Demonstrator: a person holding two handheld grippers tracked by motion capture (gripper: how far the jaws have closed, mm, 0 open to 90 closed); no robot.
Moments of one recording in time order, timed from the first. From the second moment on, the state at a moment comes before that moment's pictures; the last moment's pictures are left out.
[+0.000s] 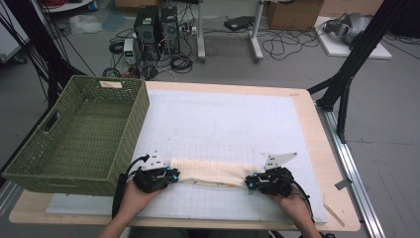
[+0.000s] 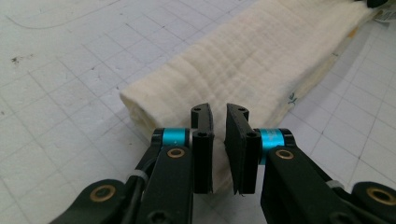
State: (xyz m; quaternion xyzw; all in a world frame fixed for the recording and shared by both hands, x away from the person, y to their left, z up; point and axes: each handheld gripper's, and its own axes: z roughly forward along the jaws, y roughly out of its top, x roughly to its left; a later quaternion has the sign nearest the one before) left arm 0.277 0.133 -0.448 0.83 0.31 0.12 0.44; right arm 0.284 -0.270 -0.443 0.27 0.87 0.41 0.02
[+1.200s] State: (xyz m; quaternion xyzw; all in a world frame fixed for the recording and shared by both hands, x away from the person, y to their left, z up) left arm 0.269 0.143 -0.428 0.82 0.29 0.13 0.48; right arm 0.280 -0.286 -0.421 0.25 0.85 0.45 0.05
